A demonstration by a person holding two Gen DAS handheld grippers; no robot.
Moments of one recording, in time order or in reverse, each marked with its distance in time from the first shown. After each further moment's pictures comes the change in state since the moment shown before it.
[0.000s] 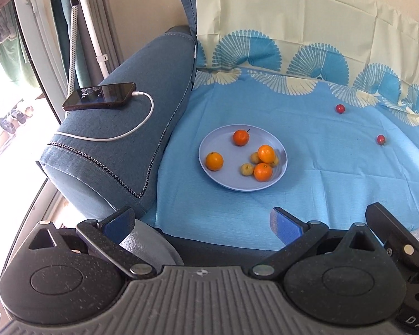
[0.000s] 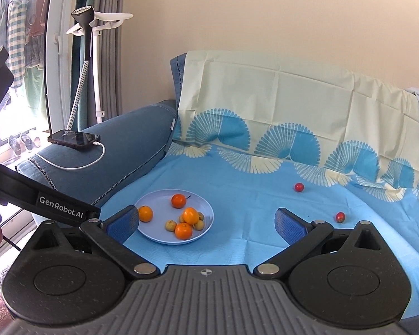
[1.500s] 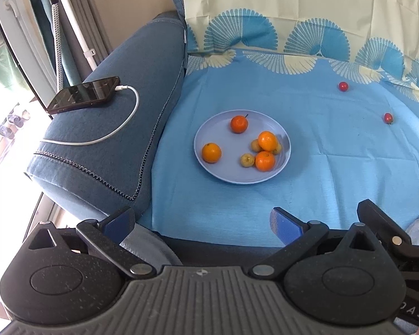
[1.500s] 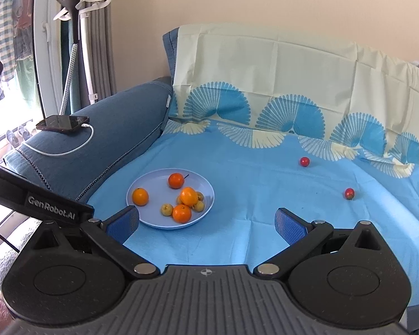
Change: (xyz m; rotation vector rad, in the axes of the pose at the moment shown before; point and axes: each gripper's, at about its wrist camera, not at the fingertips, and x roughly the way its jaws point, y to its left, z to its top) left arm 0.035 -0.016 0.016 0.075 0.076 0.018; right arm 0.046 -0.014 -0.011 0.070 0.105 0.008
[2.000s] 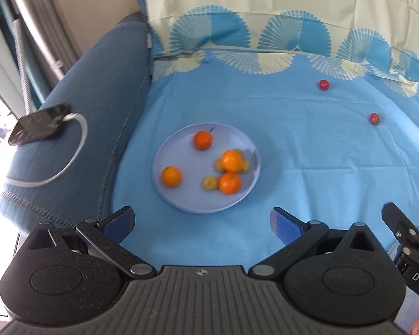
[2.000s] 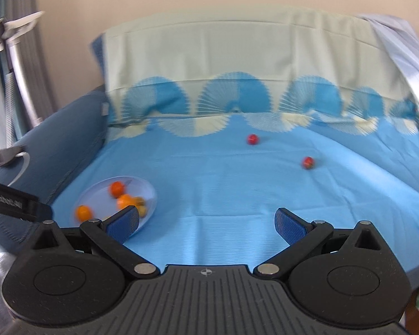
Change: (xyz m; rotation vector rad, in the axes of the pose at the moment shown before) left arm 0.033 -0.064 0.062 0.071 0.027 -0.060; right arm 0.032 -0.089 -0.013 0.234 0.024 -0.192
